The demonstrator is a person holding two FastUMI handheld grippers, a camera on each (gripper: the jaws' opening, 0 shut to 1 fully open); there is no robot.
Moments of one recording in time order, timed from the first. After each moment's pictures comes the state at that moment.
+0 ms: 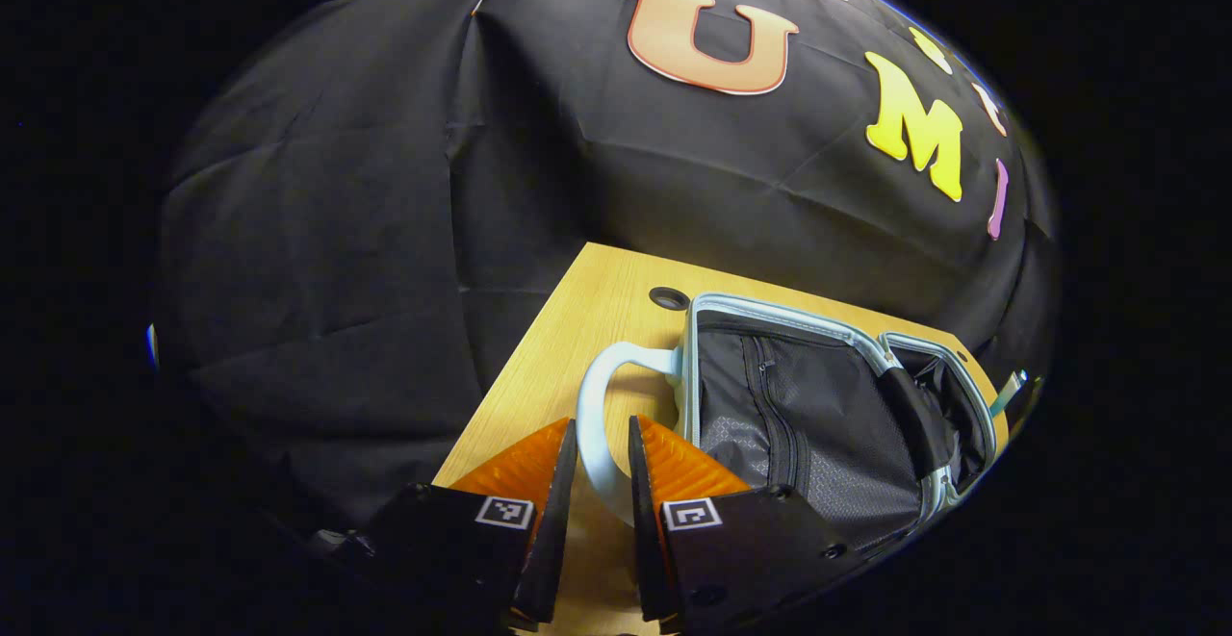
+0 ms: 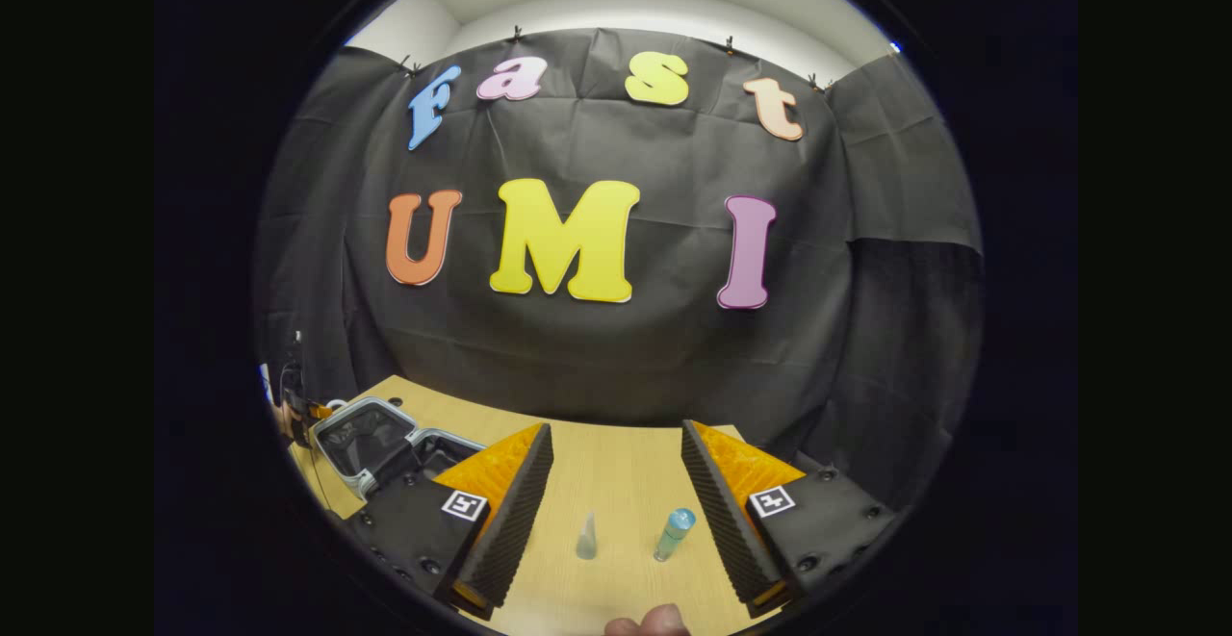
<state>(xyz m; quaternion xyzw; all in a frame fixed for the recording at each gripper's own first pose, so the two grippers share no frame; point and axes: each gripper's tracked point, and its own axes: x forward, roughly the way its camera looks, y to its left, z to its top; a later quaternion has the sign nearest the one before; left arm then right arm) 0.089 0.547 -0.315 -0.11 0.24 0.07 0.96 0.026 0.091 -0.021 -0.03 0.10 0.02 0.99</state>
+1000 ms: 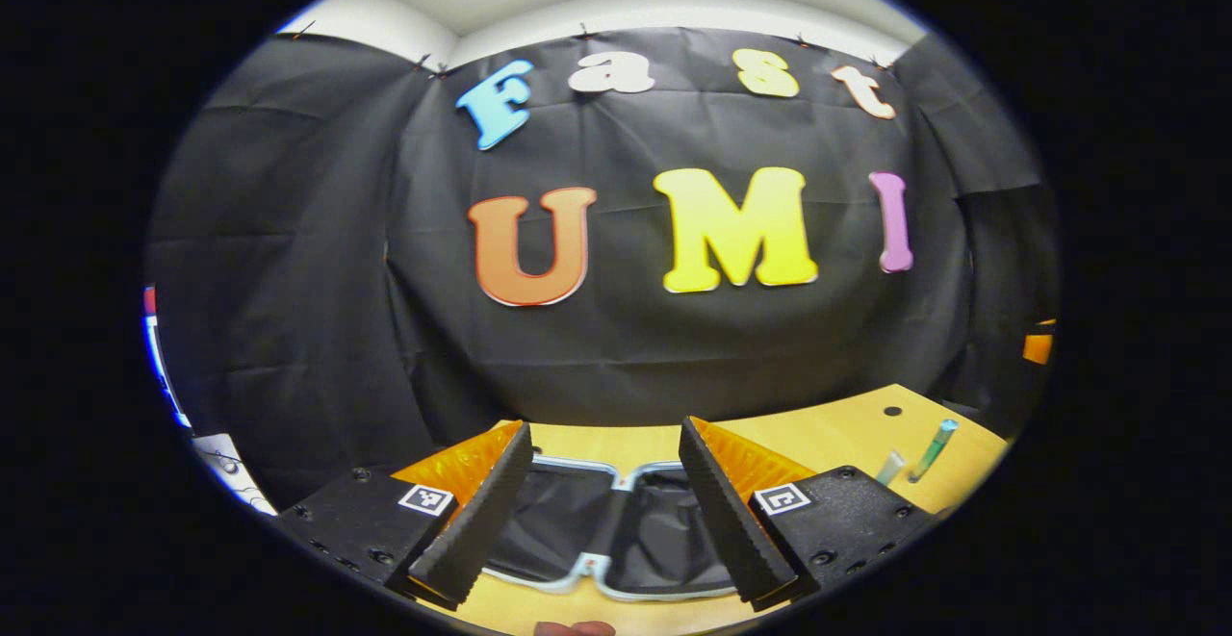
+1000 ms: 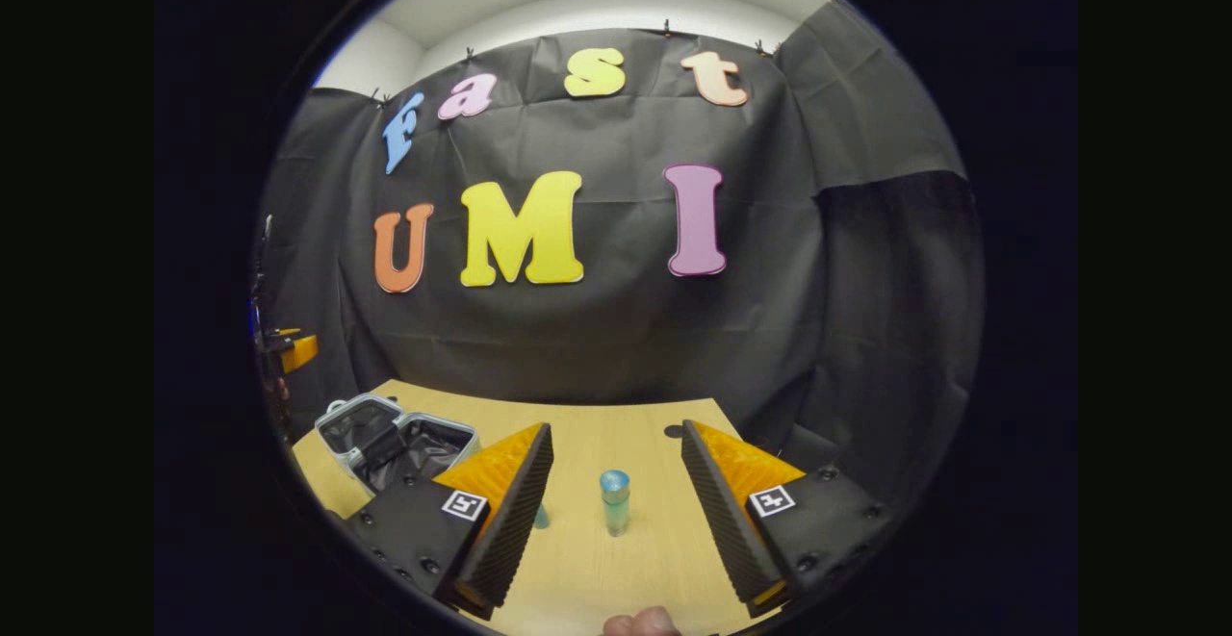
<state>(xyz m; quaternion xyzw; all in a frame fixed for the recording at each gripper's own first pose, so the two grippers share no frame) -0.001 0.184 -0.052 0.04 0.04 0.09 0.99 -0.011 -0.041 -0.069 0.03 0.10 0.02 0.99</state>
